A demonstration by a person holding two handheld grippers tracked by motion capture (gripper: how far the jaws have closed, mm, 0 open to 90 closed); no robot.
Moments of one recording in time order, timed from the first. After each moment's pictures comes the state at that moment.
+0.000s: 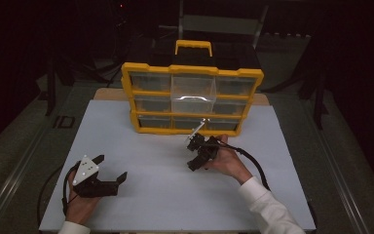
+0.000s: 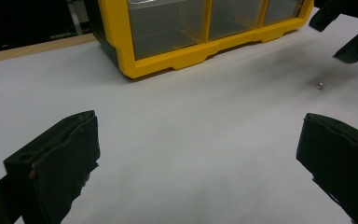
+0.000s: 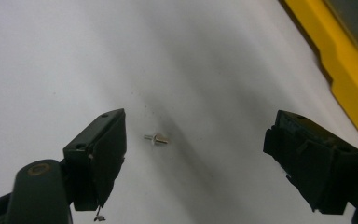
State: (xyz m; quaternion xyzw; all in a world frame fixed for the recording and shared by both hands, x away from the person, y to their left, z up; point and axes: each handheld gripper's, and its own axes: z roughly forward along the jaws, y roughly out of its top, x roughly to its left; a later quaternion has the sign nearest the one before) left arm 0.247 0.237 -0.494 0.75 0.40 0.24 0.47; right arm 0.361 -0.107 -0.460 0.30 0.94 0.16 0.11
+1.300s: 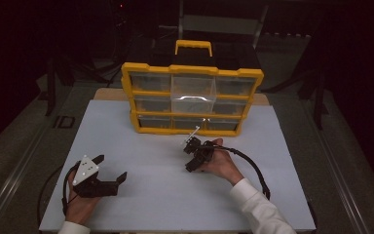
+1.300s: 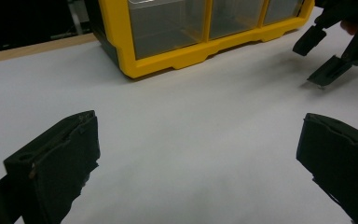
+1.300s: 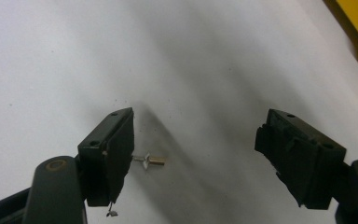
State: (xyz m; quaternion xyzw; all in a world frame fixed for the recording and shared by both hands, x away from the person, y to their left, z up) left arm 0.247 0.237 -0.494 0.75 0.40 0.25 0.47; right arm 0.370 -0.098 -0.493 0.31 0.93 0.14 0.11
